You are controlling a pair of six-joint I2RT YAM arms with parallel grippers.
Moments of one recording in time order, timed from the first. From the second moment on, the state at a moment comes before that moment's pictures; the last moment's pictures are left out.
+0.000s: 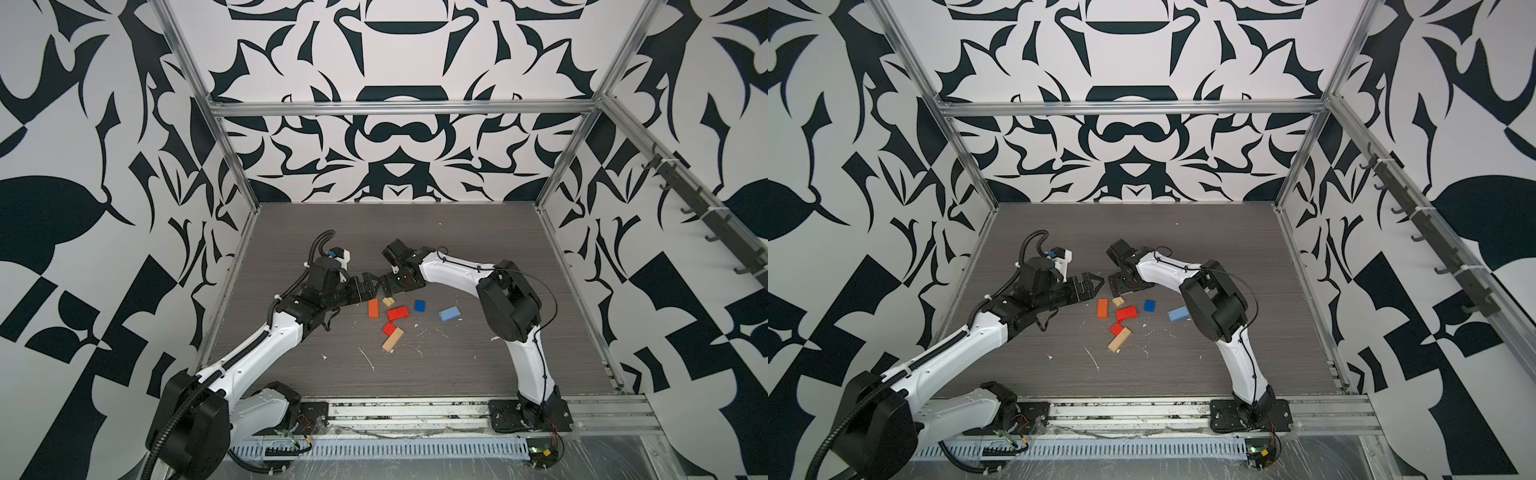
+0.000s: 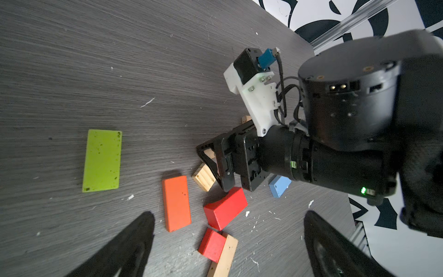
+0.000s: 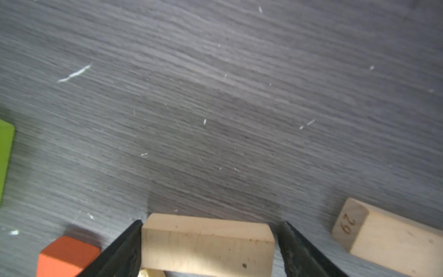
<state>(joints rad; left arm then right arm) -0.51 1.14 0.69 -0.18 0.24 -0.67 0.74 2.15 1.60 -0.65 0.05 0.41</state>
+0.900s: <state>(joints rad) -0.51 1.15 0.69 -0.18 0.23 -0.67 0.74 2.15 1.60 -0.67 0.07 0.42</state>
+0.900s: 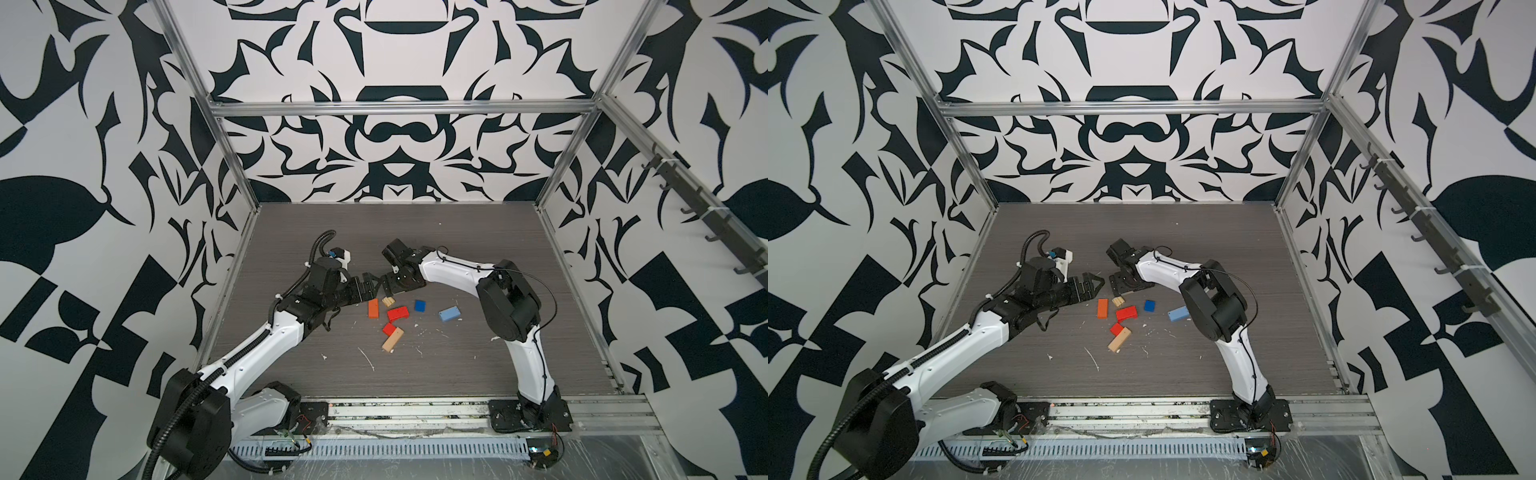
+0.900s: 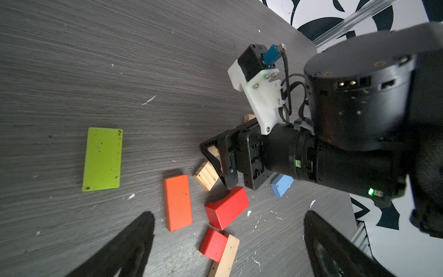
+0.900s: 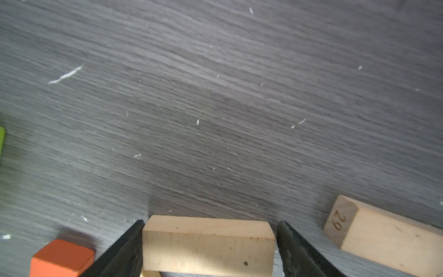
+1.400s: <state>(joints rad) -0.51 1.15 0.69 -0.18 0.24 -0.67 0.74 2.15 1.58 -0.66 0.10 0.43</state>
